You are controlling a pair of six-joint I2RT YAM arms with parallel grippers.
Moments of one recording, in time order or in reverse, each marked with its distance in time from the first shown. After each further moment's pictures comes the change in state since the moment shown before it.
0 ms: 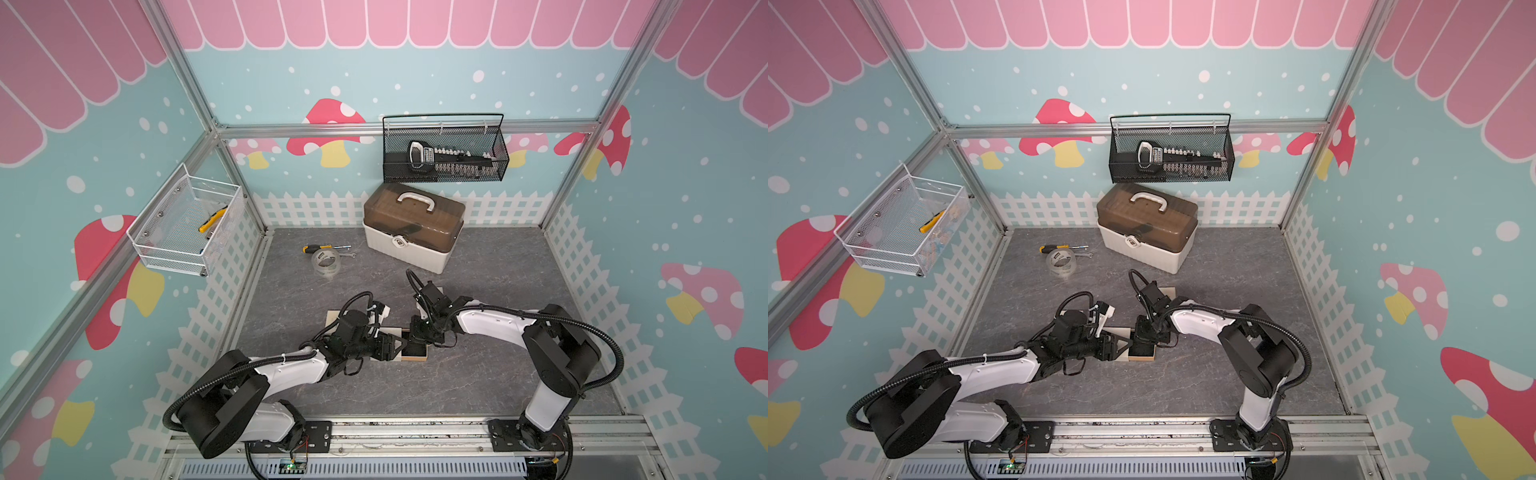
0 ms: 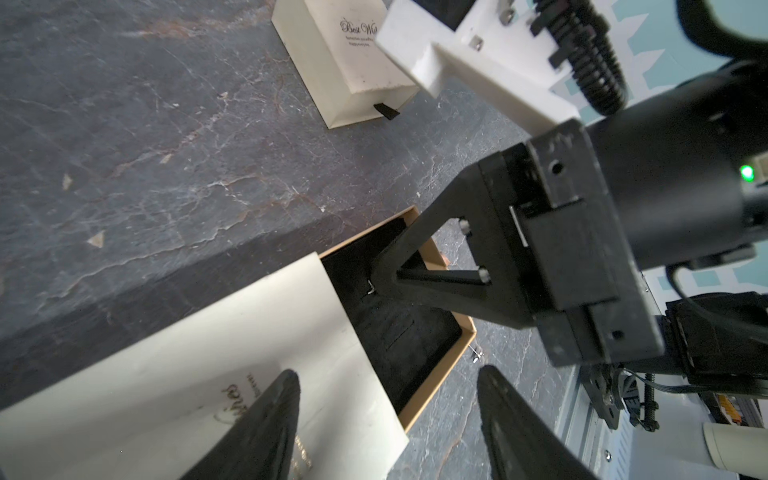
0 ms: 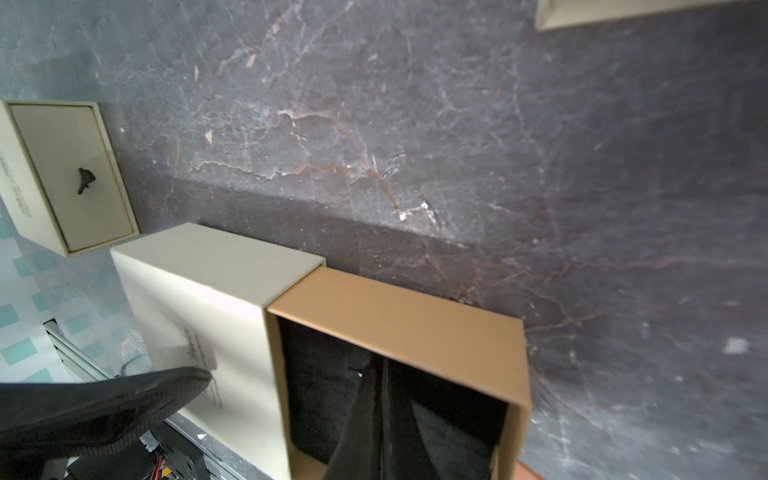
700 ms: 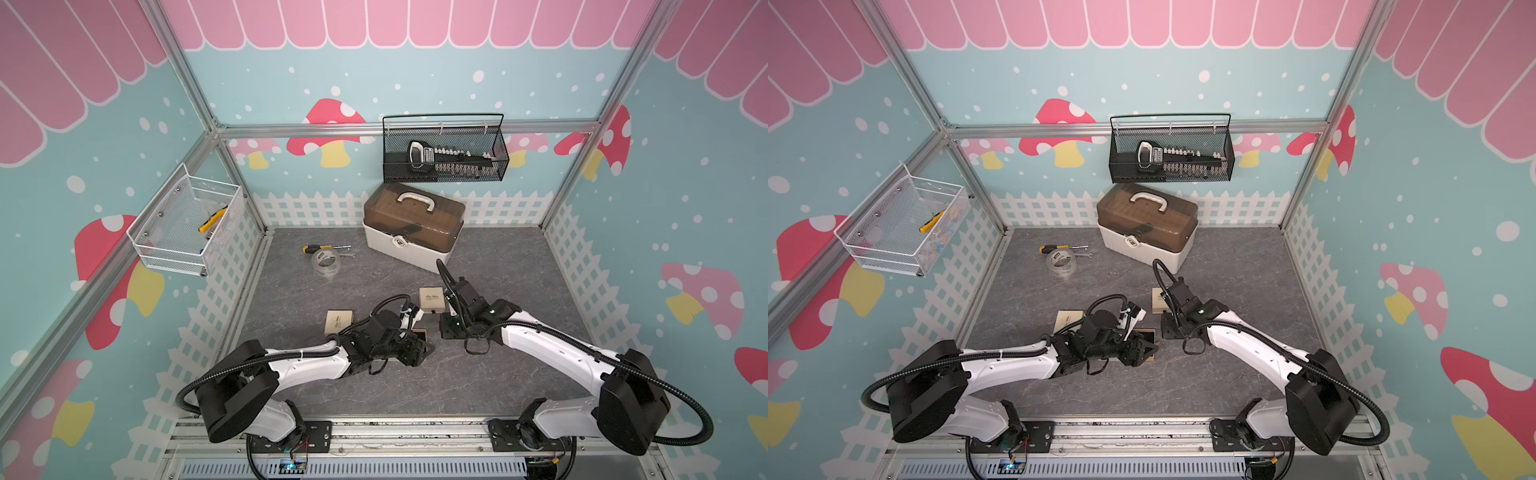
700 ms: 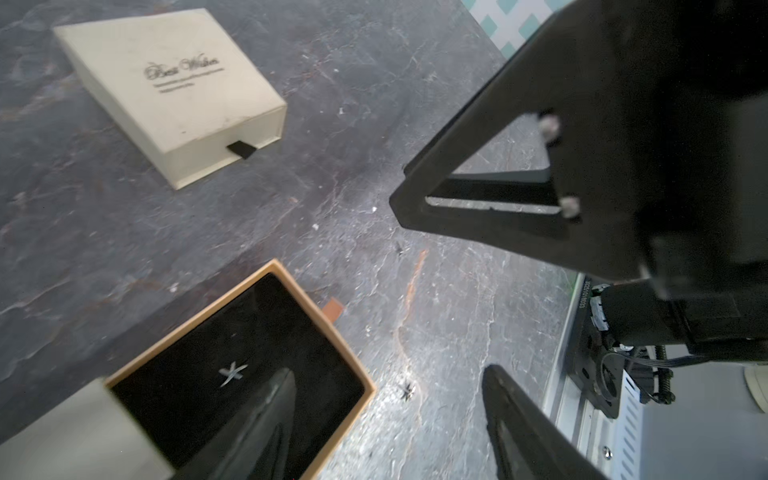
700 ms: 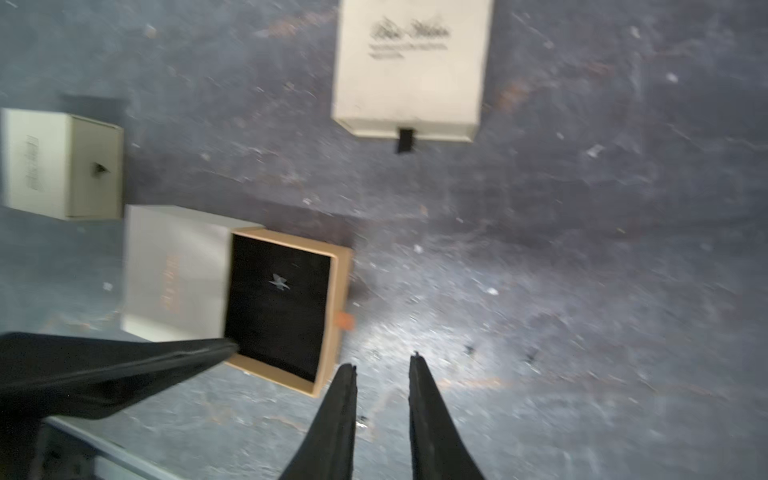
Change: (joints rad) left arm -0.244 0.122 0.243 -0.104 -0.138 0.103; right arm -0.087 -0.422 -0.134 -0.248 0.261 -0.232
